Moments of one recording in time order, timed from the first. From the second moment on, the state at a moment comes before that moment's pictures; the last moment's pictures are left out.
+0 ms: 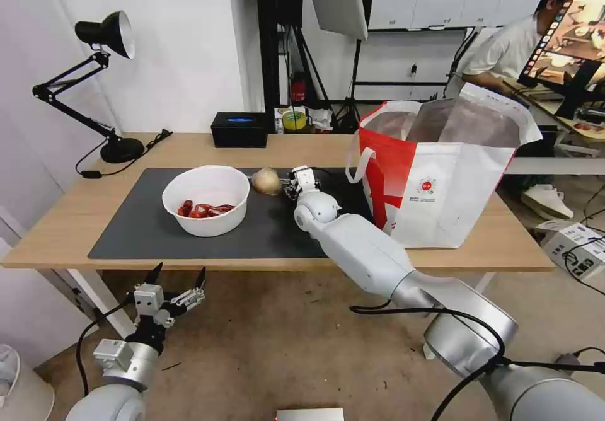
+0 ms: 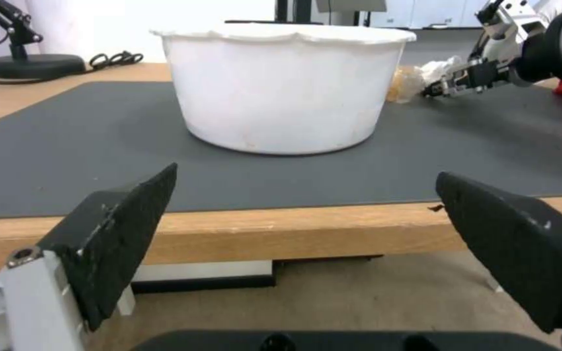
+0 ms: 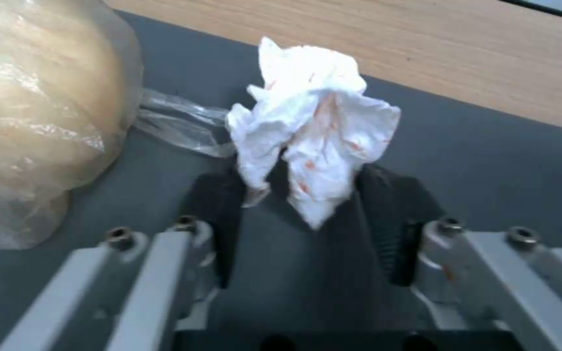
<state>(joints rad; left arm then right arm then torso) 1.63 -1.18 -0.63 -2.00 -0.40 -0.11 0.05 -0.20 1.50 -0.40 0.91 0.72 -0.44 0.48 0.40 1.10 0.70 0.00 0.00</state>
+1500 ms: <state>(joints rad) 1.64 -1.19 -0.62 -2.02 -0.39 -0.12 0.04 -0.32 1.29 -0.44 1.24 0.60 -0.20 0.41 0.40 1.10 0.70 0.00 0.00</state>
